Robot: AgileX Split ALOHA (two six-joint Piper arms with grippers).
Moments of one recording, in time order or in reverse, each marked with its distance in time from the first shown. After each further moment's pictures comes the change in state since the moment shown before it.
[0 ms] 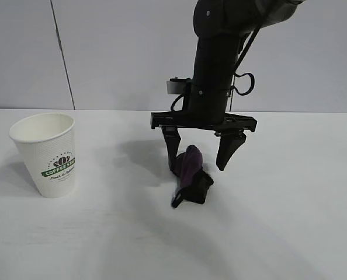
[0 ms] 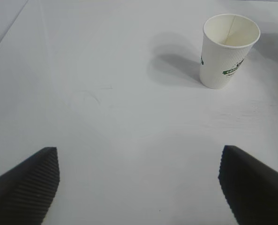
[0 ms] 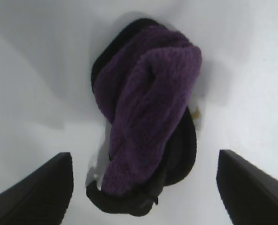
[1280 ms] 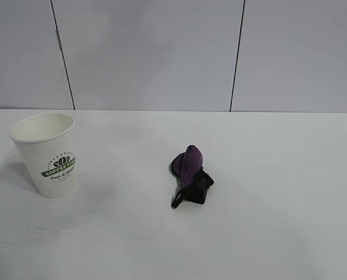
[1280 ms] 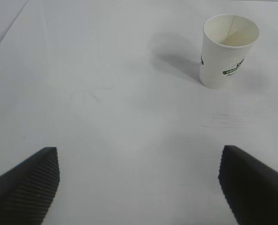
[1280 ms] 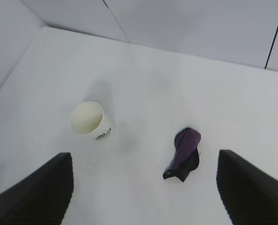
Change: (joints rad) left arm 0.000 0.000 0.000 0.000 0.000 0.000; right arm 0.000 -1.145 0.061 -0.096 0.059 -0.134
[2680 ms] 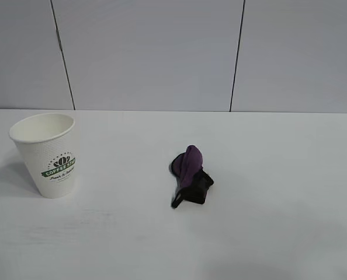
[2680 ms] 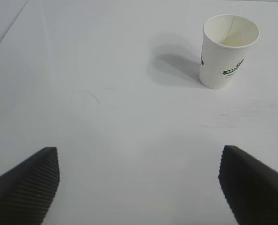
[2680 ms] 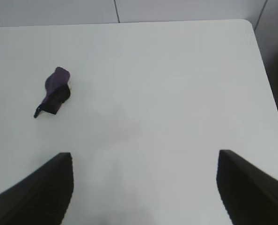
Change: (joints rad) left arm 0.000 0.000 0.000 0.000 0.000 0.000; right arm -0.433 -0.993 1.301 -0.079 -0.142 -0.010
